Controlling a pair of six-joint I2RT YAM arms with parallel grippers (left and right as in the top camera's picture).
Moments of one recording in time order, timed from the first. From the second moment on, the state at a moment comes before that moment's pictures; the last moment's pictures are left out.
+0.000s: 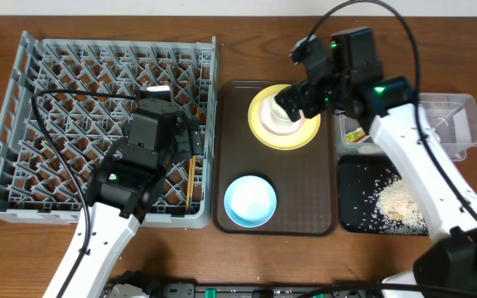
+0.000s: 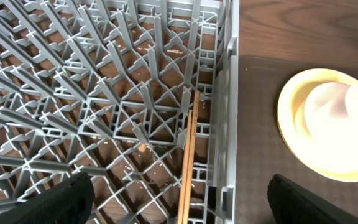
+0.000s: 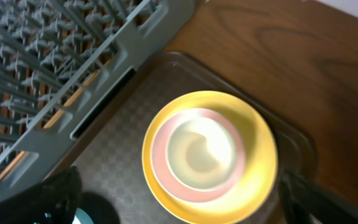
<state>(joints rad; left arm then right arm) -0.33 1.14 1.02 -0.69 -0.22 -0.33 0.33 1.67 1.48 -0.70 -0.32 -0.13</state>
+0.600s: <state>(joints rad) -0.33 1.14 1.02 -0.69 -0.22 -0.33 0.50 1.94 1.48 -0.65 -0.07 -0.14</state>
